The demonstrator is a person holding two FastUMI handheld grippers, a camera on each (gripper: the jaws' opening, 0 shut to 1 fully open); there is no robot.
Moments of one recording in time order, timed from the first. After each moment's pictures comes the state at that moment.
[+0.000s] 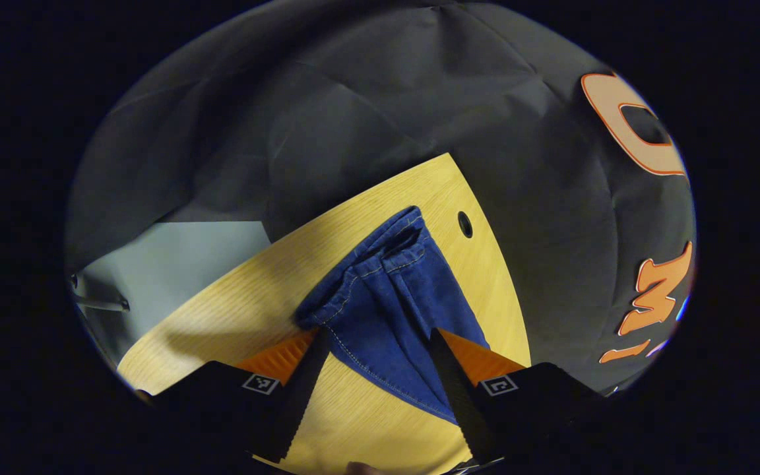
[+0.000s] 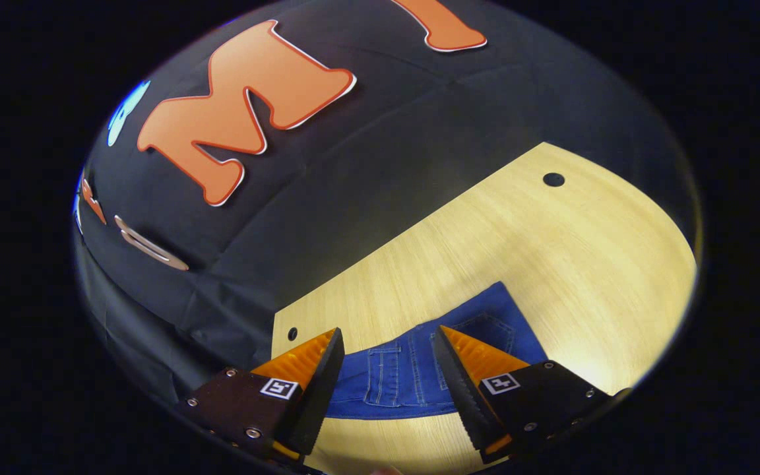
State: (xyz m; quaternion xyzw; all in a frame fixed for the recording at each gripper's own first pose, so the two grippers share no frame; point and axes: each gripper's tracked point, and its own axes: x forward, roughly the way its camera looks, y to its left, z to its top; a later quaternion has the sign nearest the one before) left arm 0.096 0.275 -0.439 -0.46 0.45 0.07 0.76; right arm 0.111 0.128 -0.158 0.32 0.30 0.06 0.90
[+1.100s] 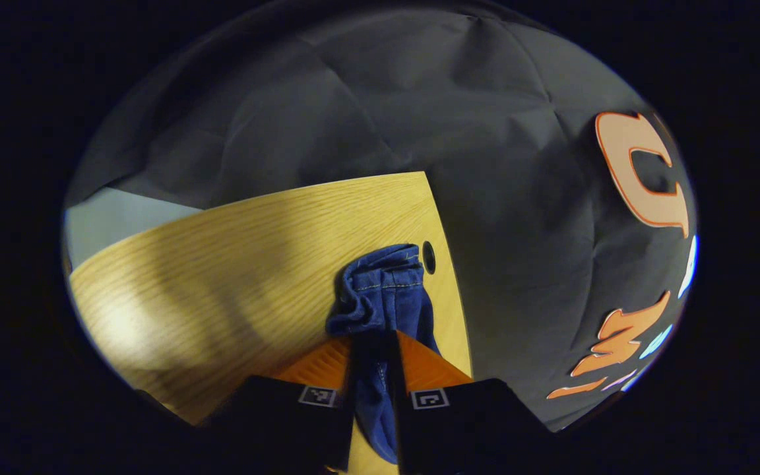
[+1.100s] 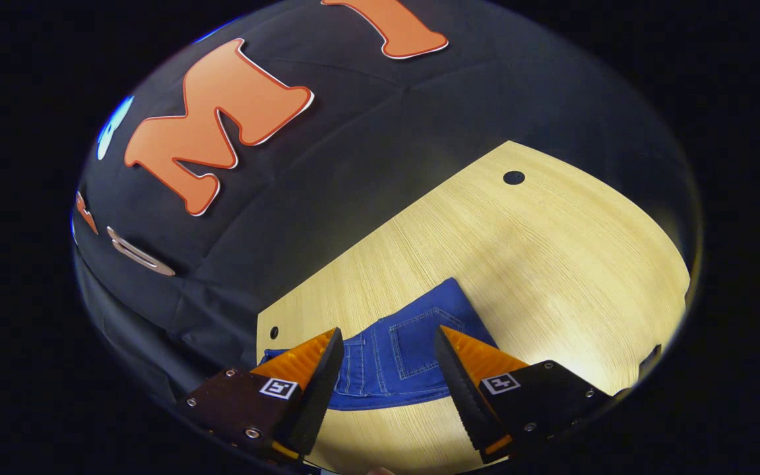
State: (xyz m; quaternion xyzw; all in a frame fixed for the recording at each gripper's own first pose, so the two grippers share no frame) left arm 0.176 0.242 -0.478 -0.55 0.37 0.07 0.74; right arm 0.076 0.081 -0.184 0.32 0.33 0.02 0.89
